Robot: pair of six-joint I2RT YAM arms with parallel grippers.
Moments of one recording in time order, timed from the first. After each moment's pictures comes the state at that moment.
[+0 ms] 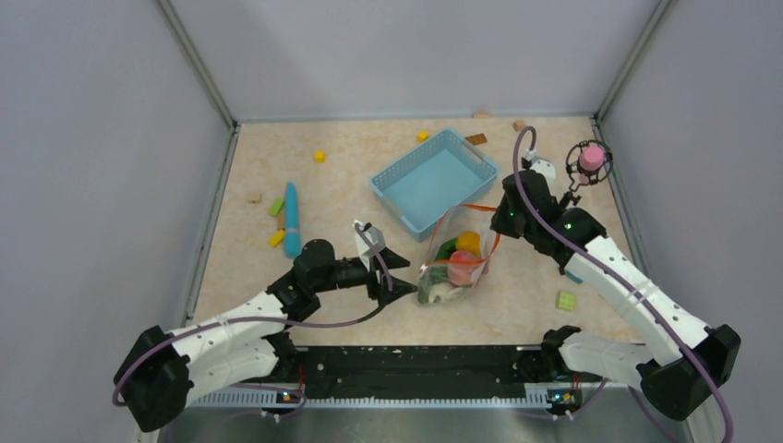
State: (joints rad) left arm -0.78 0.90 0.38 0.43 0.58 -0.20; right arm 0.57 1.08 1.06 -0.75 0.34 0.71
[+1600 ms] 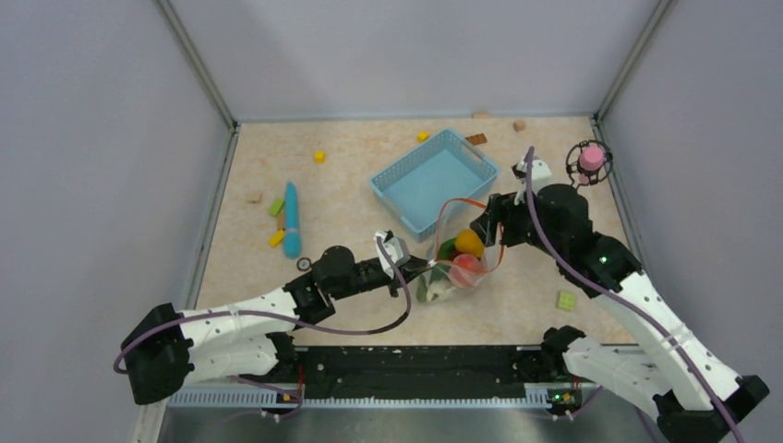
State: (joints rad) left arm -1.01 1.04 0.48 0.54 0.24 0.03; right arm 0.57 0.87 0.98 -0.64 0.07 0.37
